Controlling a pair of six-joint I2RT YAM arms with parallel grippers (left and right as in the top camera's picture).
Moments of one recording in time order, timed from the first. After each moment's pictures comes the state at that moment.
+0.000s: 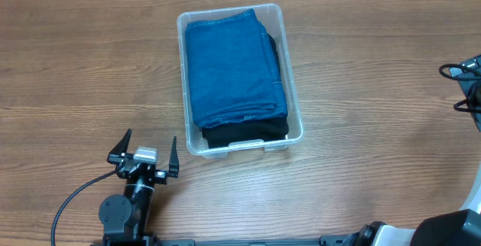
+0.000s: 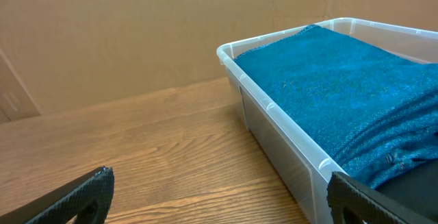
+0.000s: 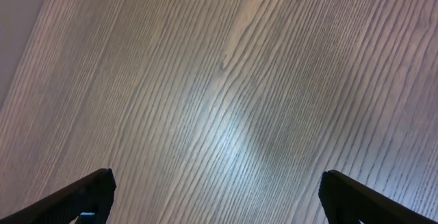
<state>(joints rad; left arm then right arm) 0.05 0.01 0.01 -0.06 0.17 0.16 -0.52 1.50 1.46 -1.00 0.16 0.67</state>
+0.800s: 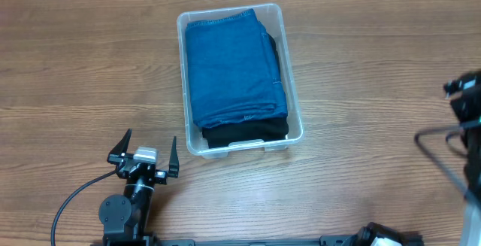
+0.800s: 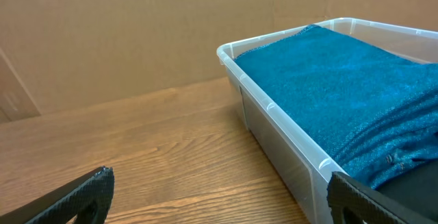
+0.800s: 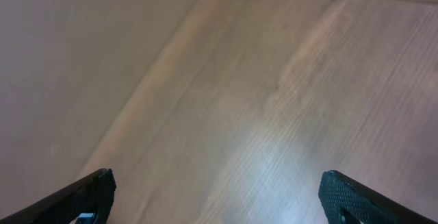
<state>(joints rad) 0.05 0.01 0.01 -0.06 0.17 0.16 -0.38 0.97 1.36 -1.07 0.16 0.67</state>
